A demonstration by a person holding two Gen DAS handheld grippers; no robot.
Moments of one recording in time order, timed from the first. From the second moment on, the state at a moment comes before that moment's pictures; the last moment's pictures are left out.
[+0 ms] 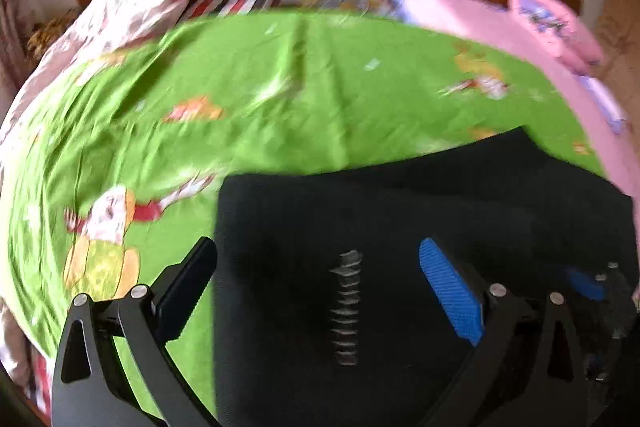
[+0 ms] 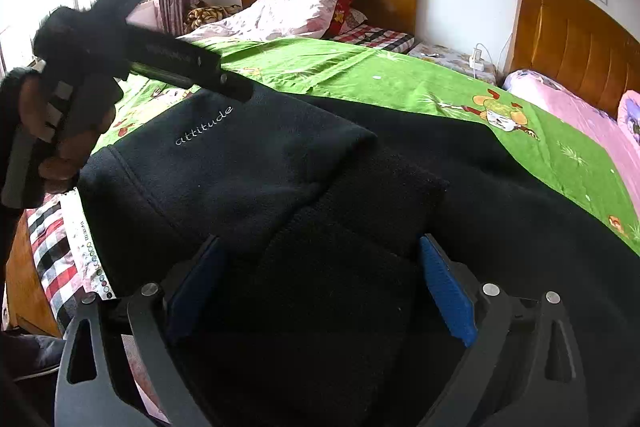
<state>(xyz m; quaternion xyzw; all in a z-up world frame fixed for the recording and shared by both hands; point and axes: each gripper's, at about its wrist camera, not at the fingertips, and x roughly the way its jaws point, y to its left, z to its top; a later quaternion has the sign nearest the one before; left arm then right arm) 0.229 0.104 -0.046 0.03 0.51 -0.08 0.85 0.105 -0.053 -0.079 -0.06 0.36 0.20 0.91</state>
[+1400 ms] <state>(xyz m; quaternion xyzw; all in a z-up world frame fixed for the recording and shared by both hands) 0.122 -0.071 -0.076 0.15 0.42 -0.22 0.87 -0.094 -0.360 -0.101 0.31 0.30 -0.02 0.91</state>
